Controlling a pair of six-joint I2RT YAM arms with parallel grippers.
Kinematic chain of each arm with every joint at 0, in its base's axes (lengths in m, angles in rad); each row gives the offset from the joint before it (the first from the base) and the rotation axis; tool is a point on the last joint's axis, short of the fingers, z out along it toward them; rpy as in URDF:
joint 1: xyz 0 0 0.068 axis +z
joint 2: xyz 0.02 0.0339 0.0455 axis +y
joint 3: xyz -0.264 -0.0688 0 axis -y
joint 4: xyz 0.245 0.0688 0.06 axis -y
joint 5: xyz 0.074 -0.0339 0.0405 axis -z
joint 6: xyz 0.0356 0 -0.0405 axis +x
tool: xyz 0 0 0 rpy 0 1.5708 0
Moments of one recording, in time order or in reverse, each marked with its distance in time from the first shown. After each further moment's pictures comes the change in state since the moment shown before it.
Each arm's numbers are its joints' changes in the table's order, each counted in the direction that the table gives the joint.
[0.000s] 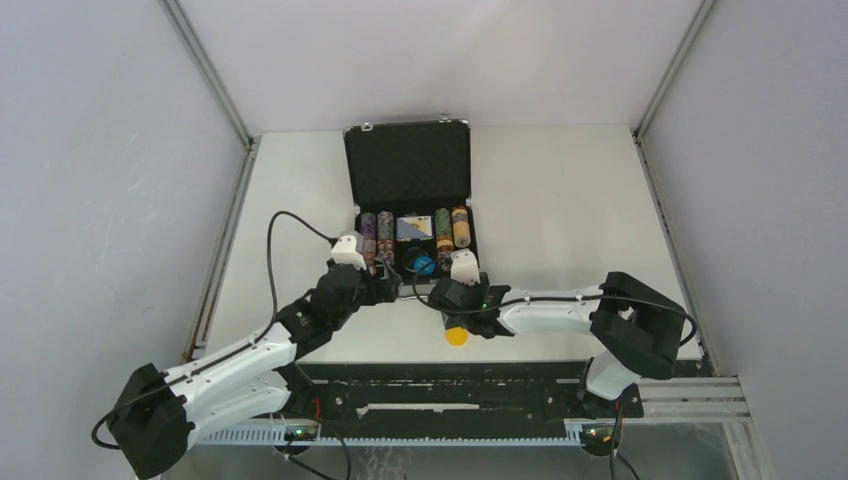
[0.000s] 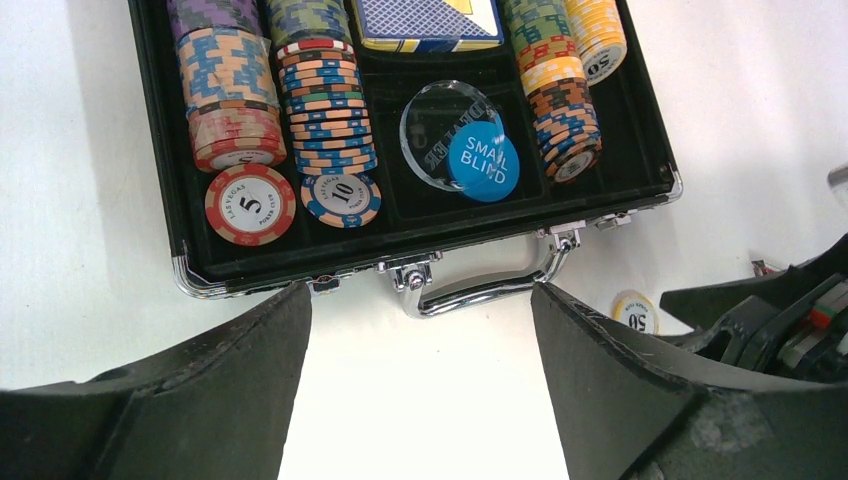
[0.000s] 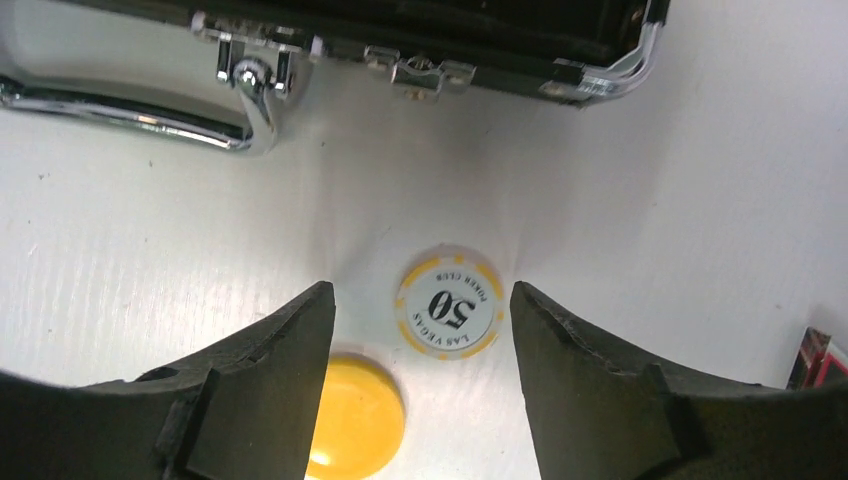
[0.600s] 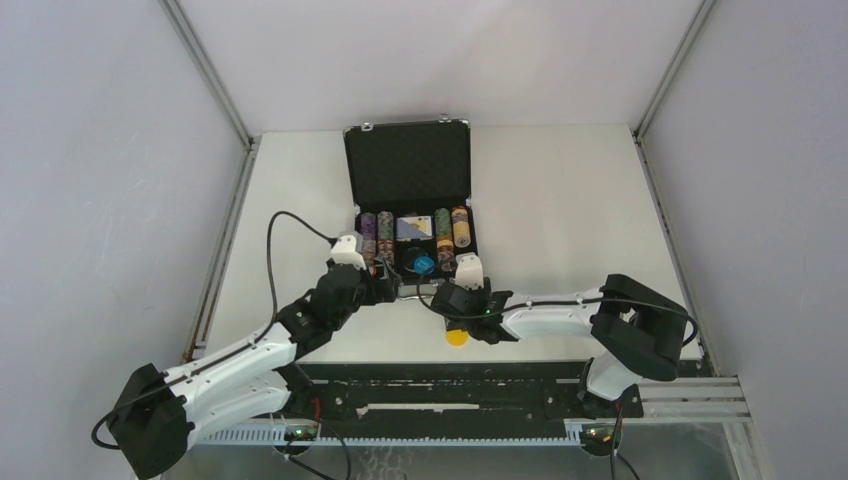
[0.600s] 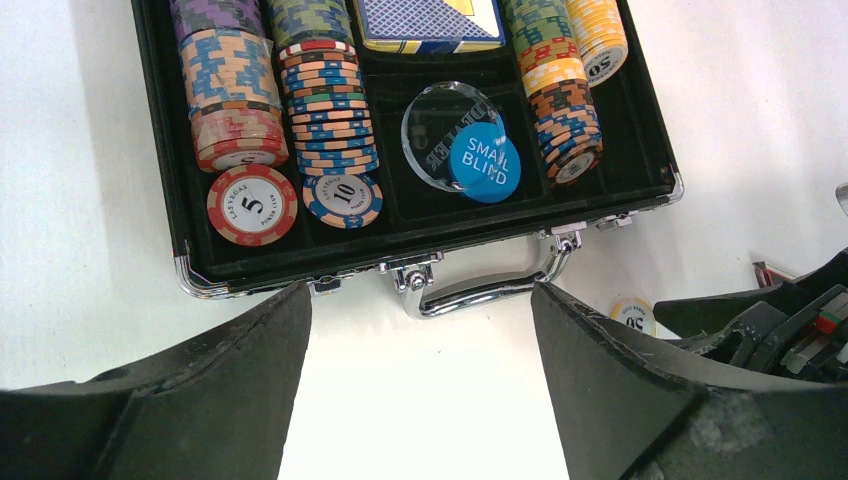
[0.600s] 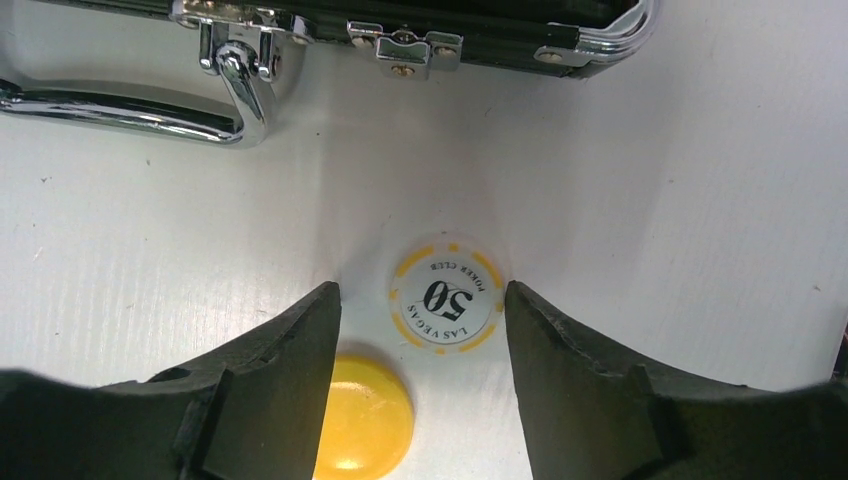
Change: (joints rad) left arm 0.000 -0.005 0.000 0.000 -0.002 0.000; right arm 0.022 -0.010 -0.053 0.042 0.011 0.083
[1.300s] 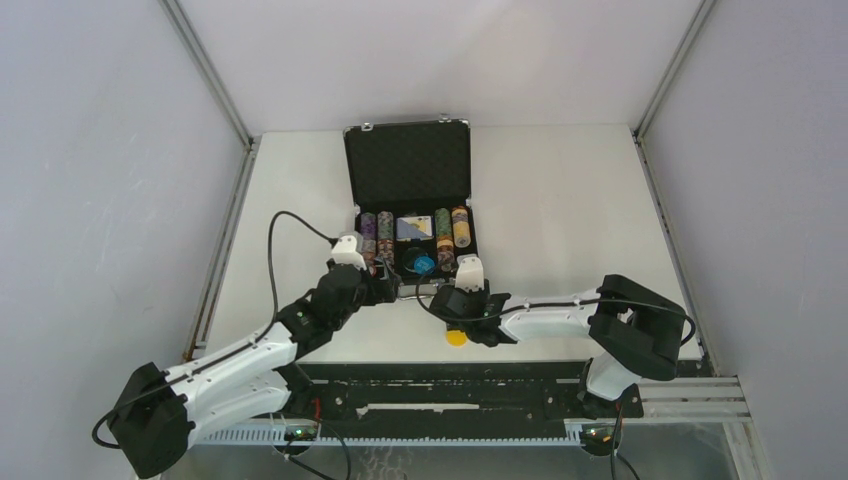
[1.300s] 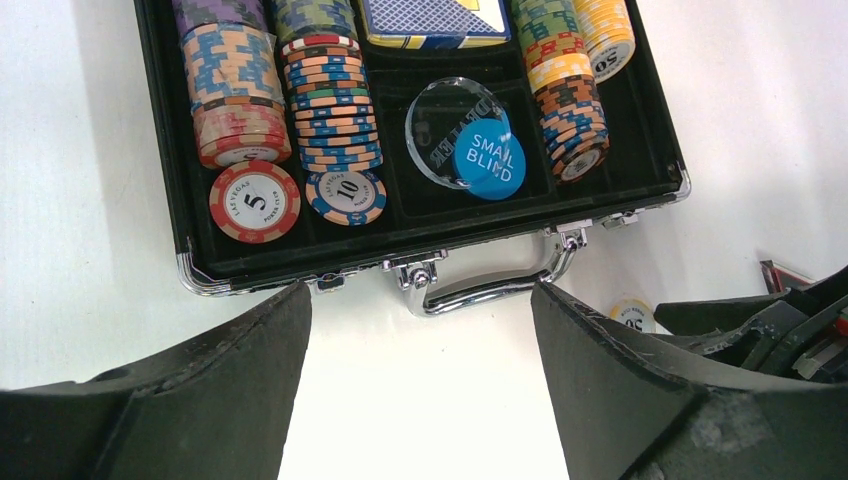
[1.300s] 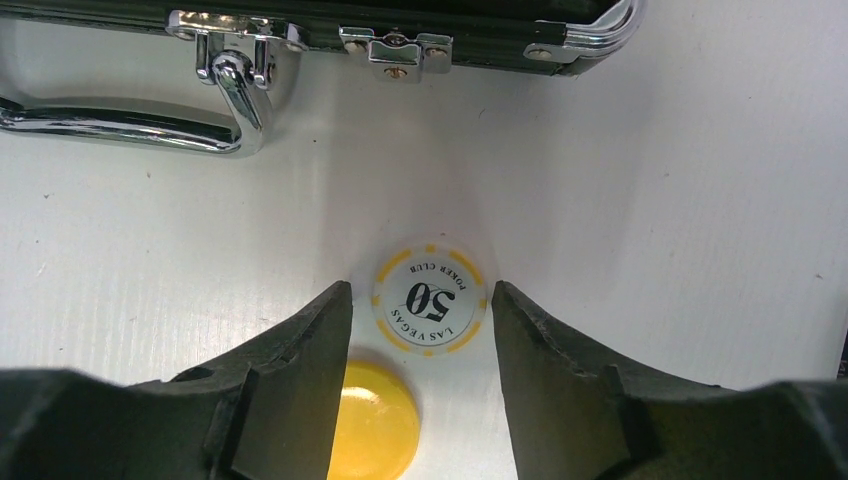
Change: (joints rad) left arm 0.000 0.005 0.000 -0.003 -0.004 0.000; right arm 0.029 0.010 0.000 0.003 0.049 0.049
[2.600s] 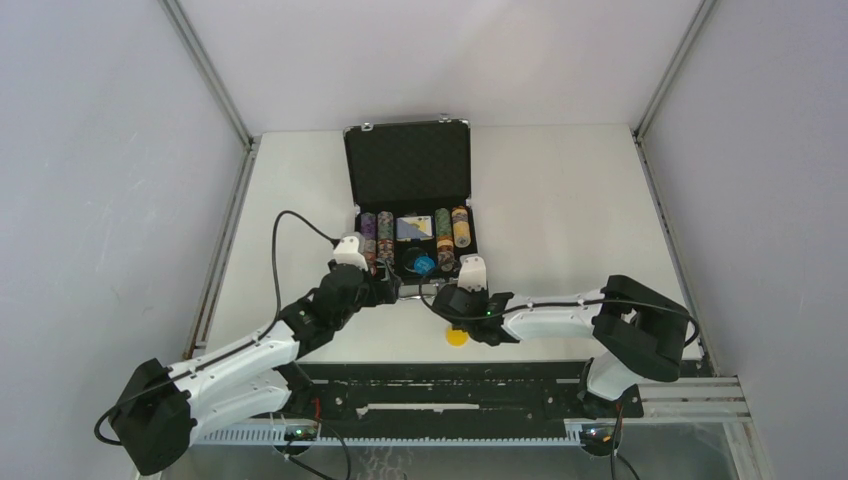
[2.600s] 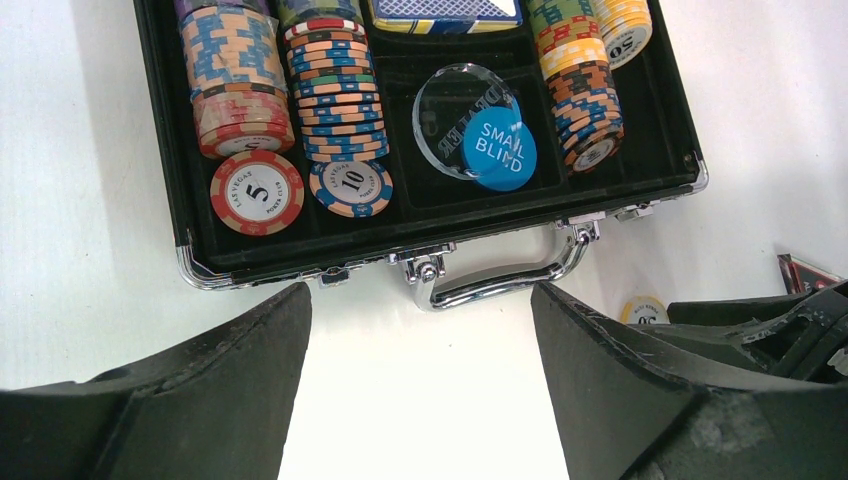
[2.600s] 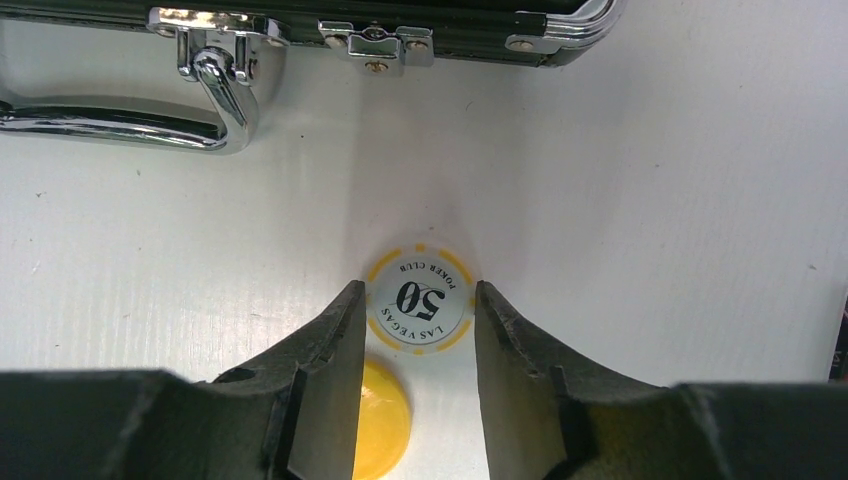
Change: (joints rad) left arm 0.000 0.025 0.000 -0.004 0.002 0.000; right arm -0.017 -0.016 -0.008 -0.011 -0.006 0.010
